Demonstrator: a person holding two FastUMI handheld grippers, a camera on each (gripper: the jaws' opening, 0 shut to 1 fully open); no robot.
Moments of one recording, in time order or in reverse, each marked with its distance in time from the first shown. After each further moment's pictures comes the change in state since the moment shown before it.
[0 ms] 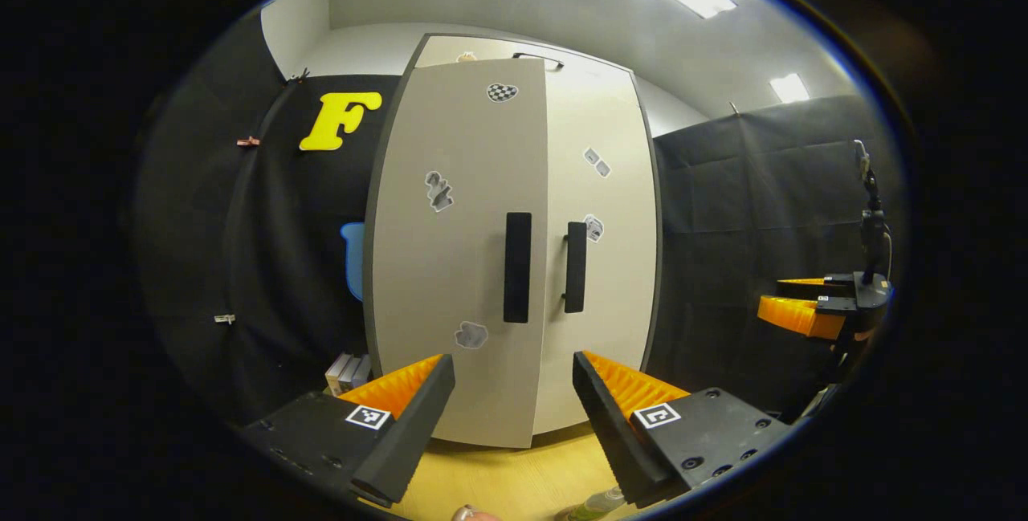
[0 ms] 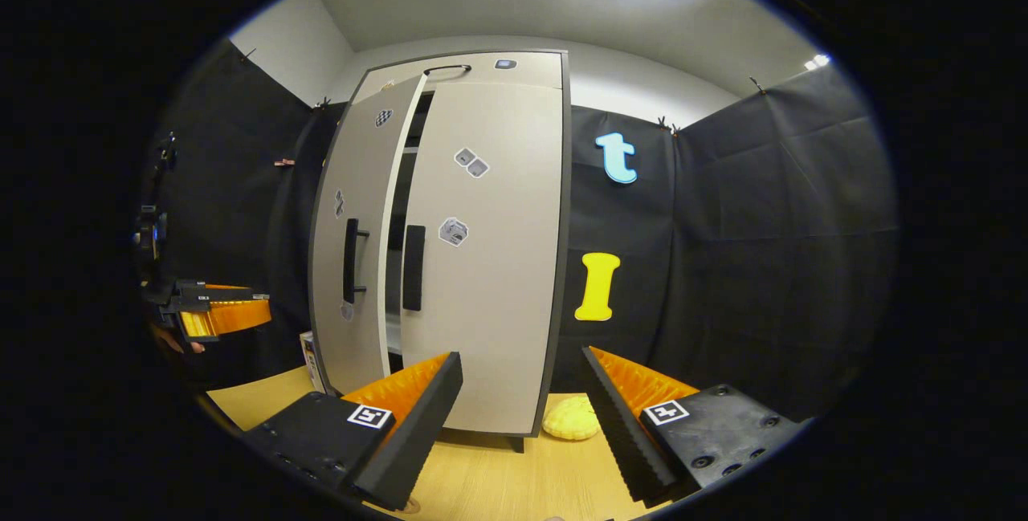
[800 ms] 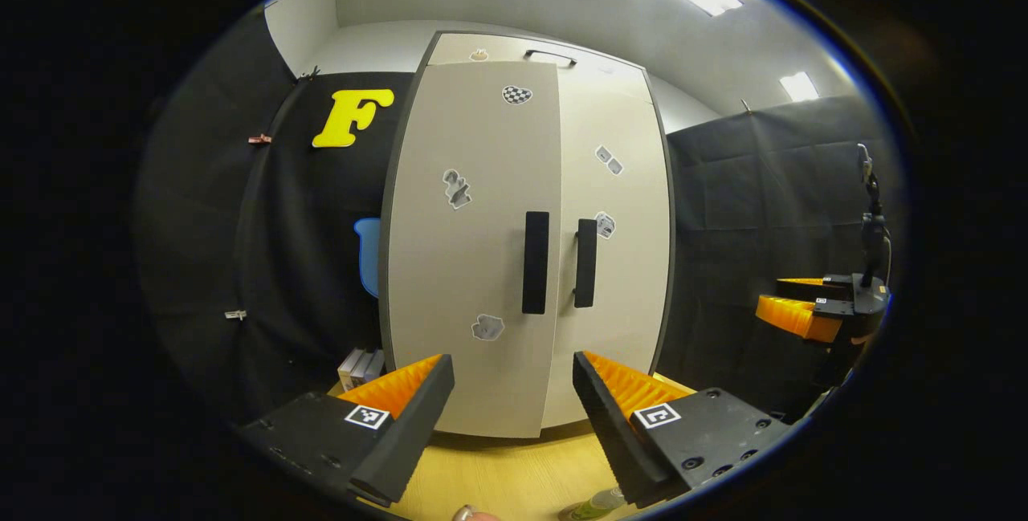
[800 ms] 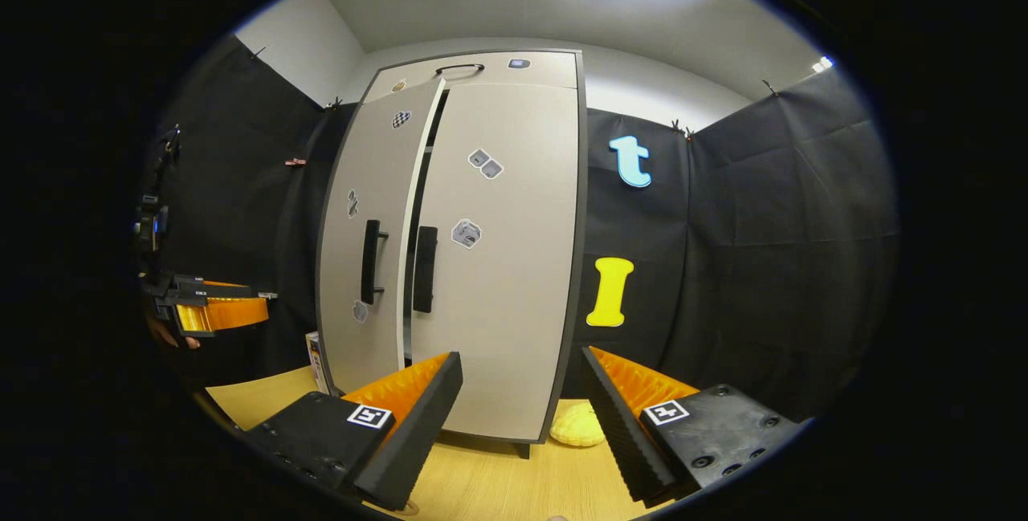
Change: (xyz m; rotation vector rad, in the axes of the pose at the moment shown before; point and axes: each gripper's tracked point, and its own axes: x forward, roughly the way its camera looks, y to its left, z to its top) left arm 0.000 0.004 -0.001 -0.018 0.015 0.022; right arm 0.016 0.015 0.001 -0.012 -0.008 0.054
